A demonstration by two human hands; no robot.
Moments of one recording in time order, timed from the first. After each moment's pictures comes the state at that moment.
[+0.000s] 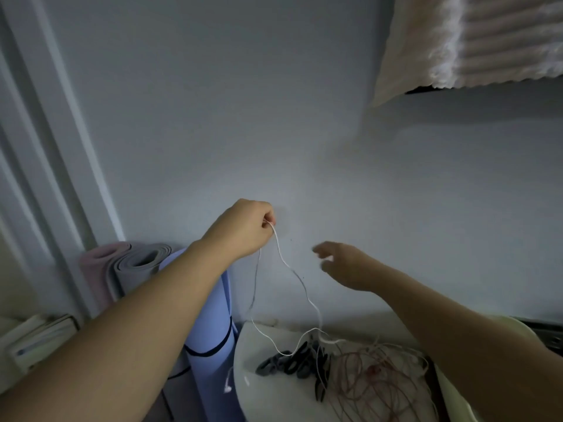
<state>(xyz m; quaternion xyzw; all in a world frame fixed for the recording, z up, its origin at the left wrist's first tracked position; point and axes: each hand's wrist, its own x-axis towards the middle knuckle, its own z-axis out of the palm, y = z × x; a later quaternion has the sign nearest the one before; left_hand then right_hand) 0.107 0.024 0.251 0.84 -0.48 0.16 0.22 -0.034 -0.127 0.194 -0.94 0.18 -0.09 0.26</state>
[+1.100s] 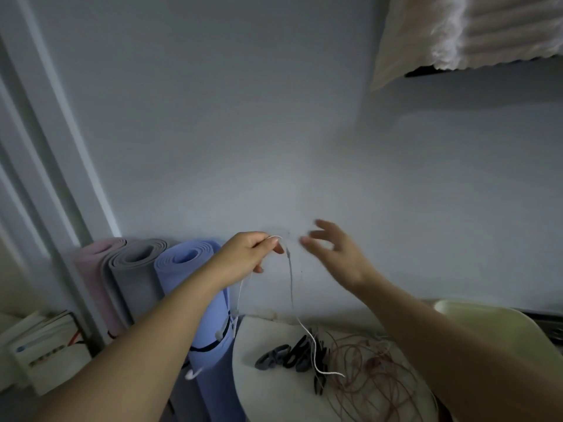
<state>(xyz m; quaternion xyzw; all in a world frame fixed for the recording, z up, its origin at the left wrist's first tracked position) 0.103 0.028 0.199 0.78 -0.44 -0.11 0.42 -0.030 -0.110 0.178 -0.80 0.18 -0.27 0.50</state>
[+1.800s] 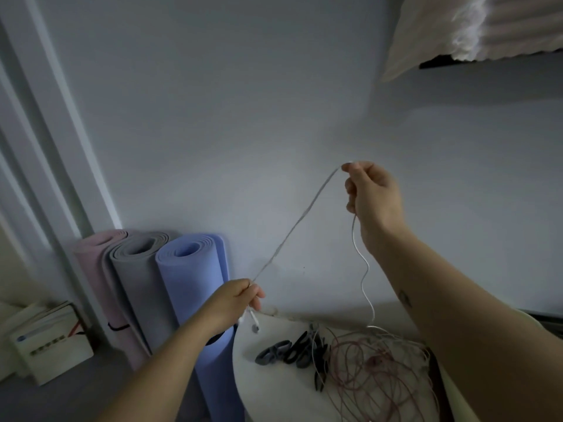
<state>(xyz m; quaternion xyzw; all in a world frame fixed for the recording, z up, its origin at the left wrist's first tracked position) 0.123 0.062 0.112 0.83 -0.38 -0.16 0.37 -0.028 -0.117 0.244 -0.60 0.16 -0.49 0.61</state>
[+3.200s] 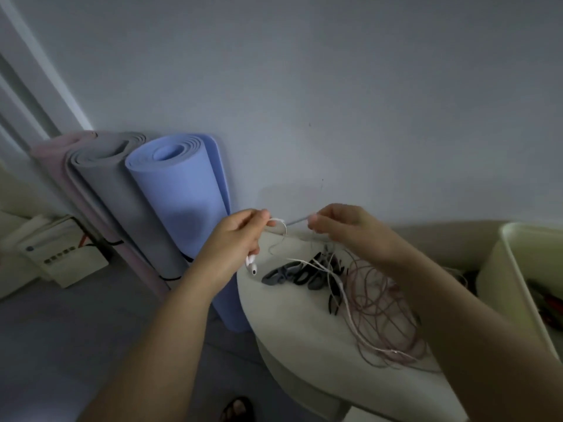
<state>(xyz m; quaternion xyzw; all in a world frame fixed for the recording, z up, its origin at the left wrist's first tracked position) 0.122 0.050 0.051 0.73 -0.27 -0.19 0.60 0.005 -0.121 0.062 -0.82 0.14 -0.10 0.55</state>
